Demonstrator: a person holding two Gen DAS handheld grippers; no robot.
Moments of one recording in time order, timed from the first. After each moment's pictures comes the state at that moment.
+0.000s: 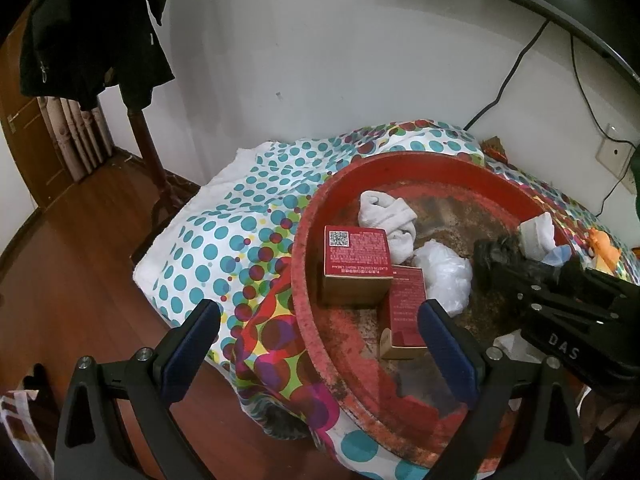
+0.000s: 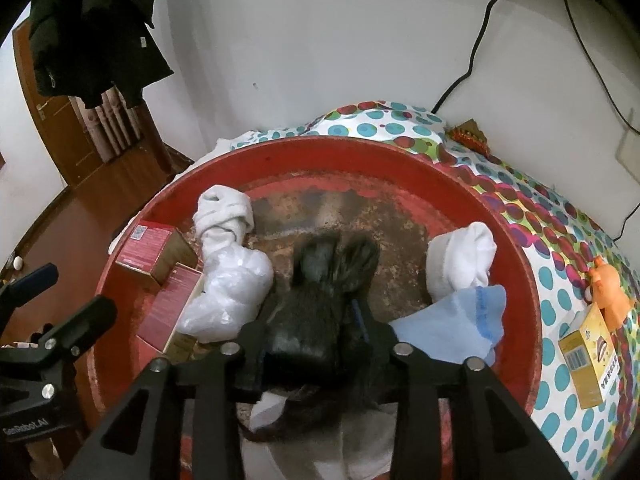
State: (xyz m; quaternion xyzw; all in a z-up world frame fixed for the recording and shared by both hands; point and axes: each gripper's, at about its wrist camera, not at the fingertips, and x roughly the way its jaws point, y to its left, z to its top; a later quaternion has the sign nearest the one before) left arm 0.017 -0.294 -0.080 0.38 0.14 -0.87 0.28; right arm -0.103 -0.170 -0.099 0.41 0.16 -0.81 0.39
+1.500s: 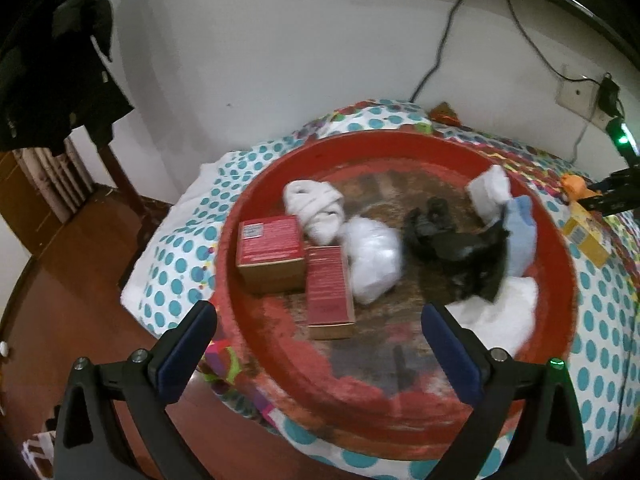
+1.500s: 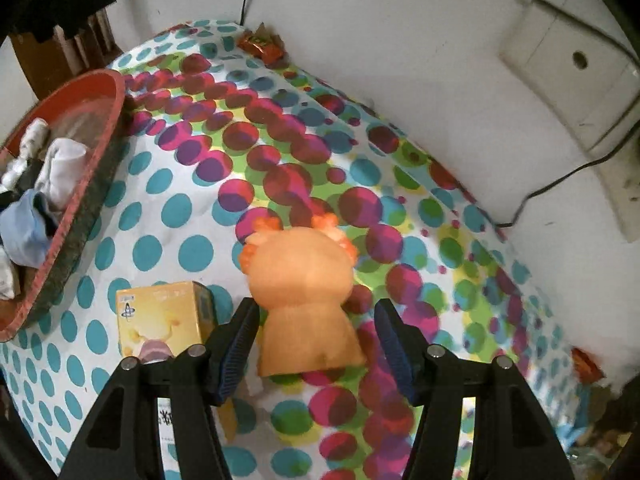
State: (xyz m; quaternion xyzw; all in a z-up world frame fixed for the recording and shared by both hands) left arm -0.007 -0.237 -0.078 0.41 0.07 -0.88 0.23; right arm -0.335 0.019 -0.122 0.48 0.31 -0.74 0.35
